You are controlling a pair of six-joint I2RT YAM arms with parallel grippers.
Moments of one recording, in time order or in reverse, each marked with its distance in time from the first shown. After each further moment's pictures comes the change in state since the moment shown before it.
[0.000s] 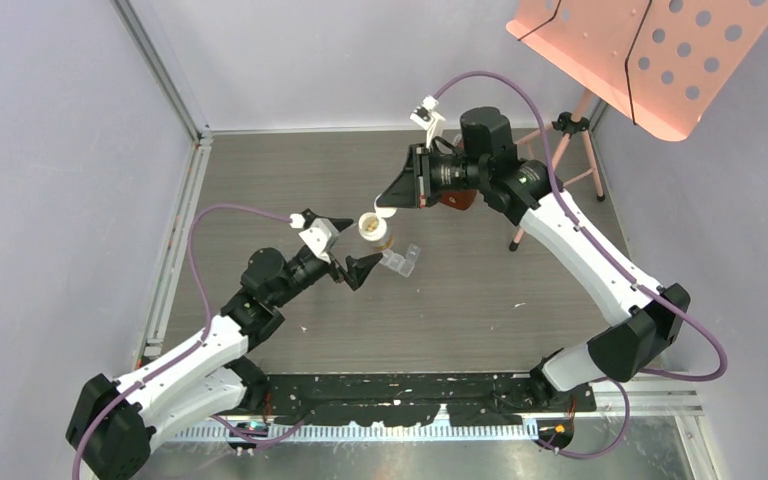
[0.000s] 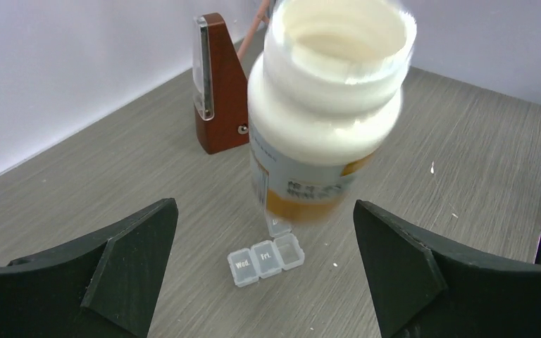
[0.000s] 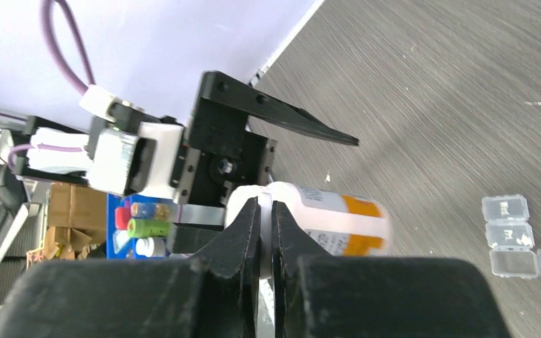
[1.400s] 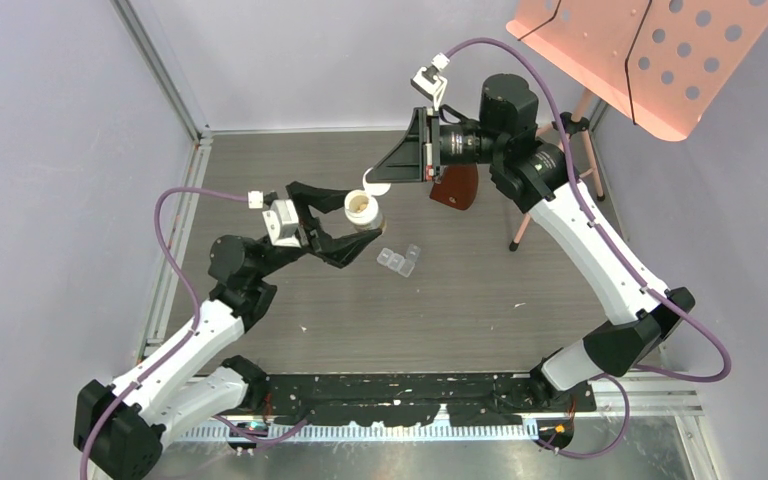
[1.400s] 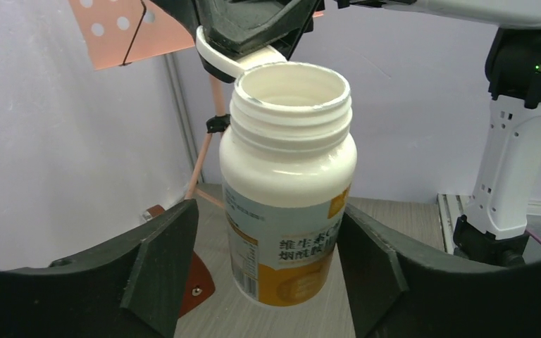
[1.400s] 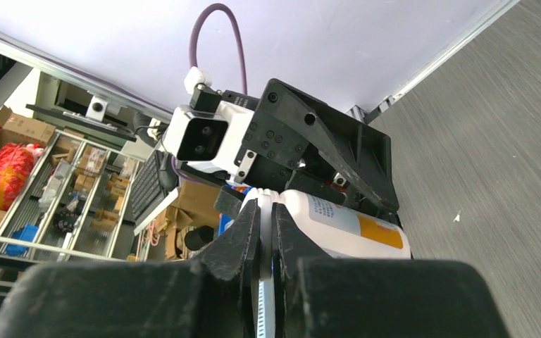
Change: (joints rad) left arm 0.119 0.043 0.192 0.315 0.393 -0.203; right arm -0.002 0.033 0.240 0.123 -0.222 0.365
